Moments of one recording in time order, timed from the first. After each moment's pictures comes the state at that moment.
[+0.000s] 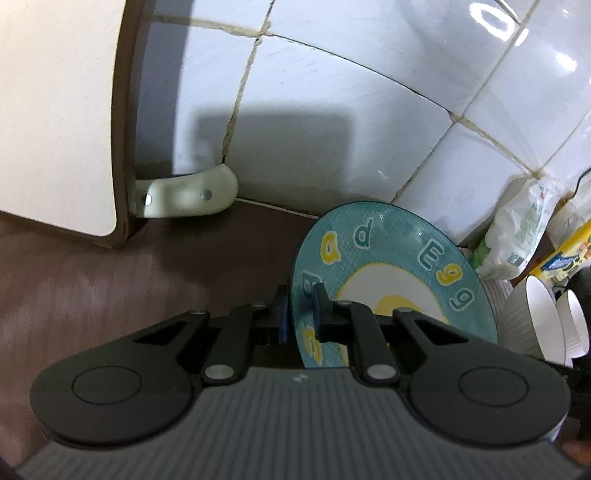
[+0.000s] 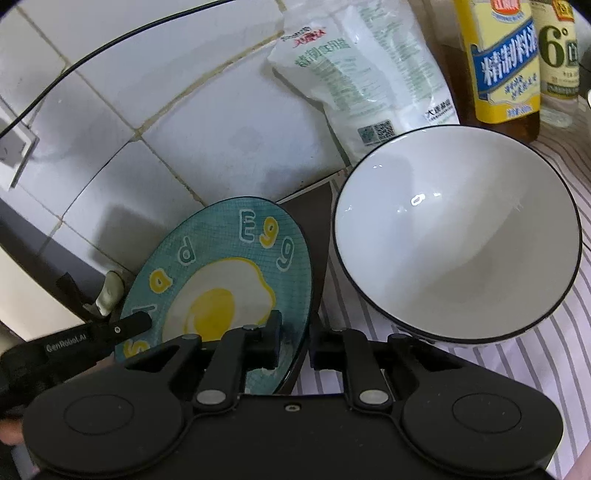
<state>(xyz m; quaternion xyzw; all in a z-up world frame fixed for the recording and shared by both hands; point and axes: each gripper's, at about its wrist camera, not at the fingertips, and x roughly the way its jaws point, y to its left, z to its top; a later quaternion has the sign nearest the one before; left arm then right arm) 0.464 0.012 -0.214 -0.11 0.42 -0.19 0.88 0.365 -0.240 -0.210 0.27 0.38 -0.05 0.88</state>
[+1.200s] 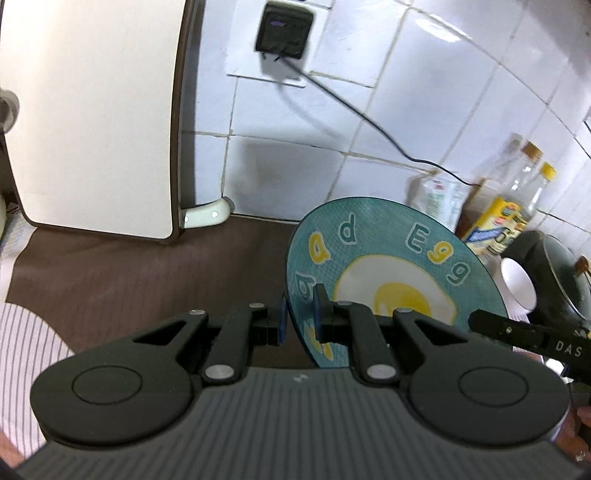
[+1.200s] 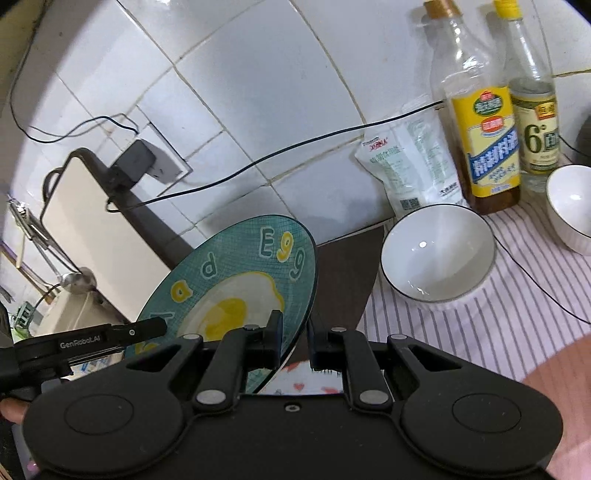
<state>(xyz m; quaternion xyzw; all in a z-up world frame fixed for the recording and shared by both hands) 0.326 0.027 -0.085 -0.06 0.39 -0.19 0.90 0.241 -0.238 -0.102 0.26 0.32 0.05 0.91</state>
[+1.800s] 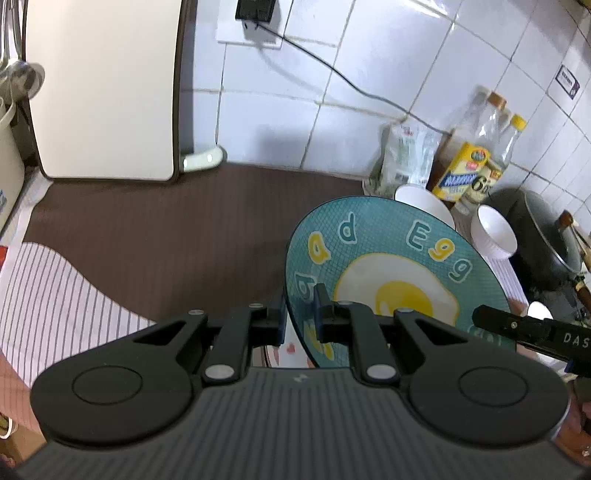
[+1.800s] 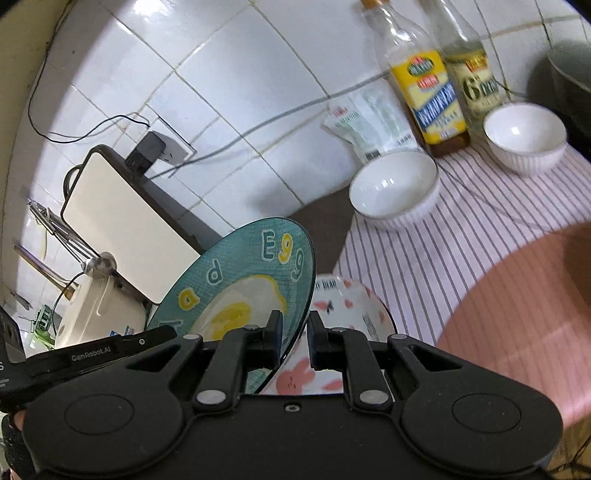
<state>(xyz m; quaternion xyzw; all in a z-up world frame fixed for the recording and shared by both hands) 0.239 0.025 -0.093 -0.04 0.42 -0.19 0.89 0.146 -0.245 -0.116 0.31 0.34 0.04 0.89</state>
